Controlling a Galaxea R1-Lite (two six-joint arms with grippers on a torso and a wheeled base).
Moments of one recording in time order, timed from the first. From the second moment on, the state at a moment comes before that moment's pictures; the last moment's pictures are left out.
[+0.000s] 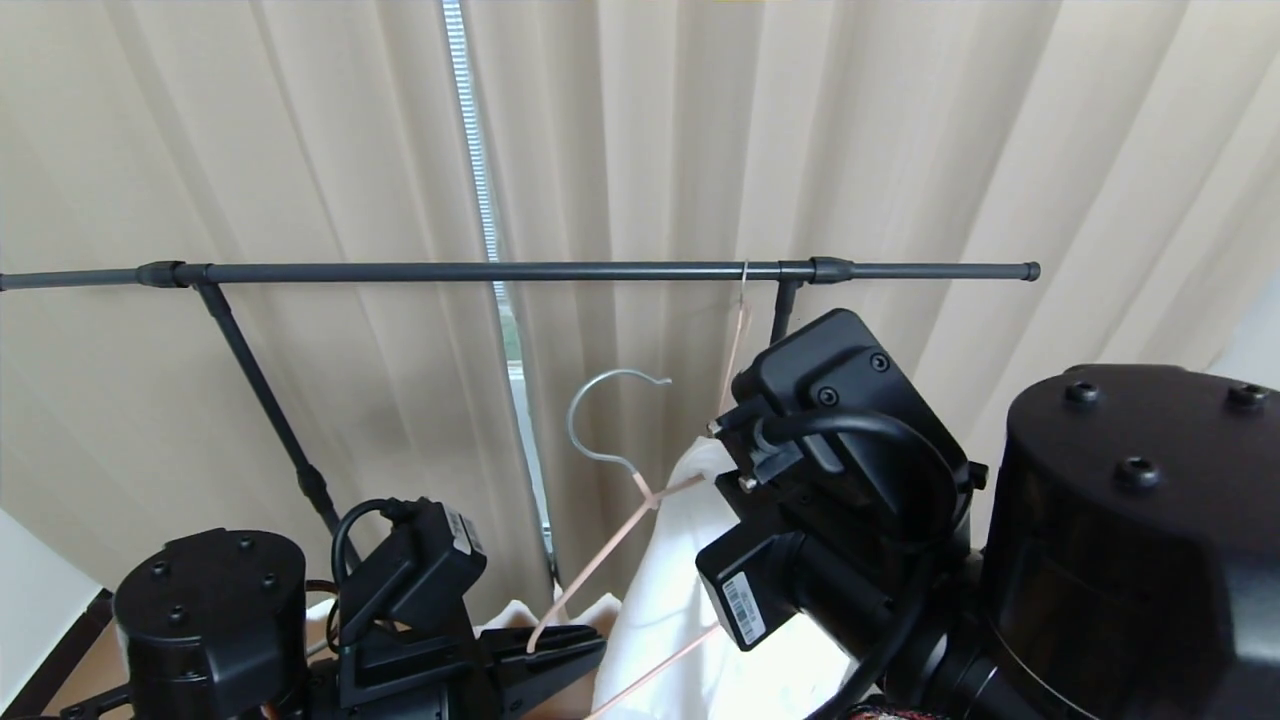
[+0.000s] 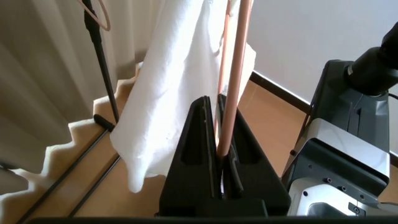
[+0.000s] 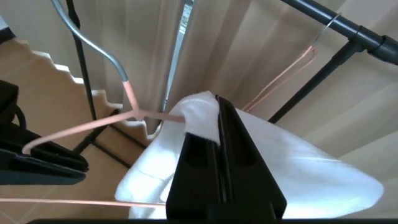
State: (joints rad) left arm -0.70 1.60 -0.23 -1.05 -0.37 -0.03; right arm 1.16 1.63 -0.89 -0.51 -0.70 -0.07
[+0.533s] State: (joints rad) left arm -0.70 1.59 -0.18 -1.17 -0.37 -0.03; right arm 1.10 1.67 -1.00 -0.52 -0.70 0.02
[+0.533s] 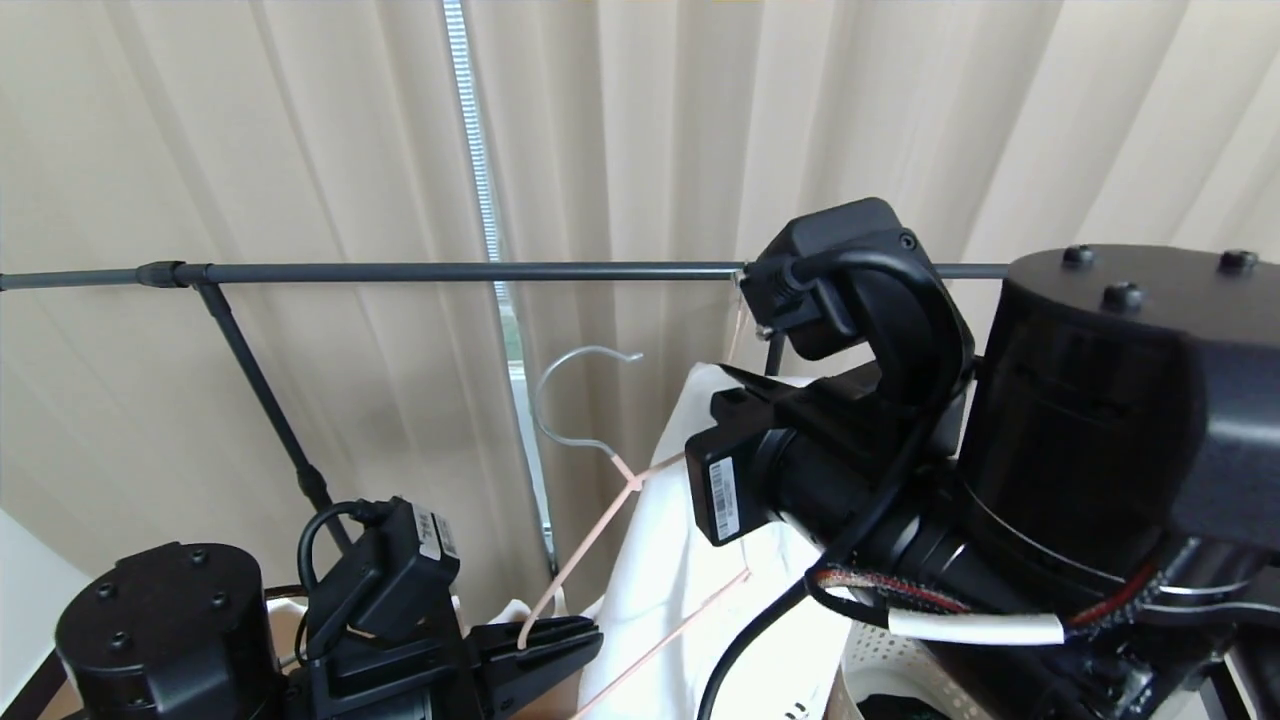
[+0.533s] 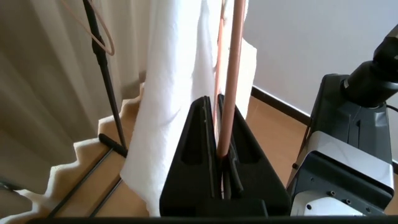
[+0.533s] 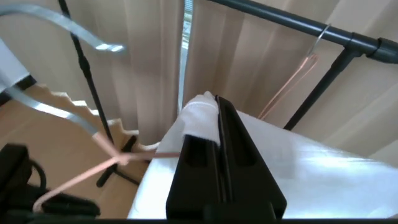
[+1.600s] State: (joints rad) left arm -0.61 1.52 -0.20 -1.17 -0.37 -0.03; right arm 1.08 1.71 -1.01 -0.52 -0.70 0.02
